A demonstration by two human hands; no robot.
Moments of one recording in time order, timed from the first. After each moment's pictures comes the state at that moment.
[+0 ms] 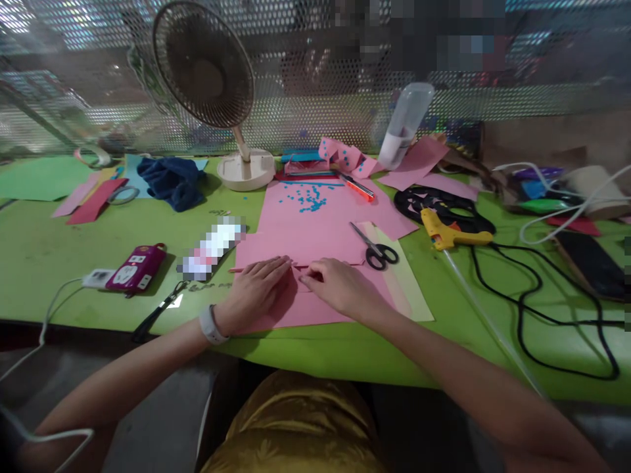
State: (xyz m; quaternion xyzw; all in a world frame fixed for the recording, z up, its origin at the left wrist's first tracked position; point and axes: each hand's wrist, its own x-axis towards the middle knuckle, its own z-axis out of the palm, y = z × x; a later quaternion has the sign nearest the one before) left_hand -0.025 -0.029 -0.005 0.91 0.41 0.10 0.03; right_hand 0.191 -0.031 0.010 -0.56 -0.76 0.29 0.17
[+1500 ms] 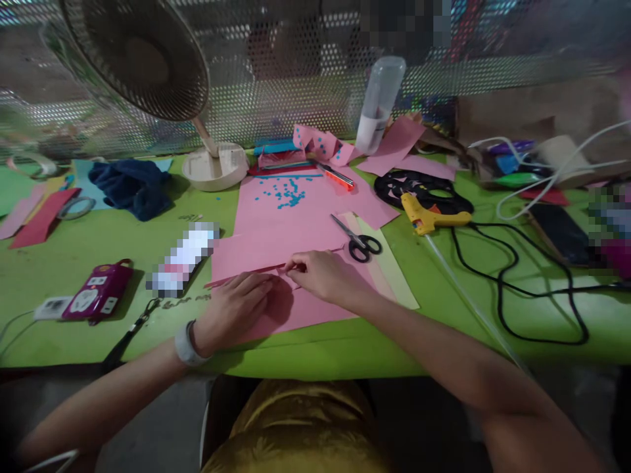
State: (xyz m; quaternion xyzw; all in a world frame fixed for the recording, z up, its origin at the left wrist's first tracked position) left_hand -0.021 -0.031 0.004 0.94 0.29 0.16 -0.04; right_hand 0.192 -0.019 0.020 -0.59 -0.70 0.37 0.19
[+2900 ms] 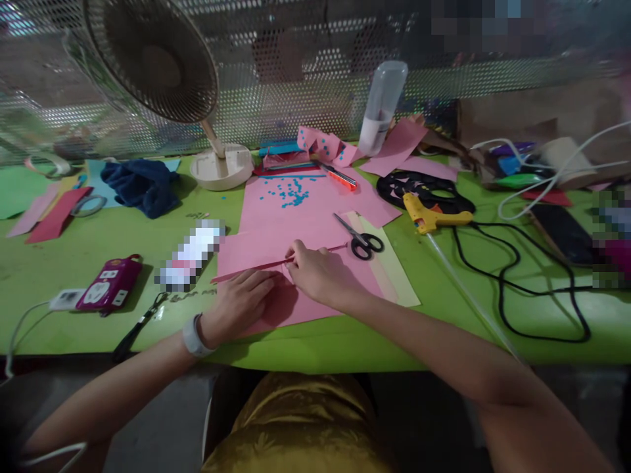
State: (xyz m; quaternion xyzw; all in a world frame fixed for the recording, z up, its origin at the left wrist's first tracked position) left_hand -0.022 -0.032 -0.005 0.94 0.29 0.16 -0.04; right_hand 0.175 -0.019 0.008 -0.64 -0.71 0.25 0.17
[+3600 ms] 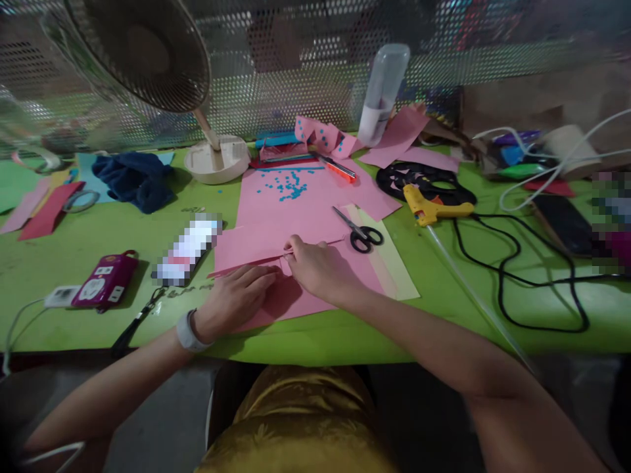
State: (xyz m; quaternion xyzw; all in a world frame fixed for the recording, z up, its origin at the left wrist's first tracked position) left_hand -0.026 -0.032 -0.002 0.95 0.27 0.16 -0.04; right_hand 0.181 -0.023 0.007 -0.62 -0.73 0.23 0.17
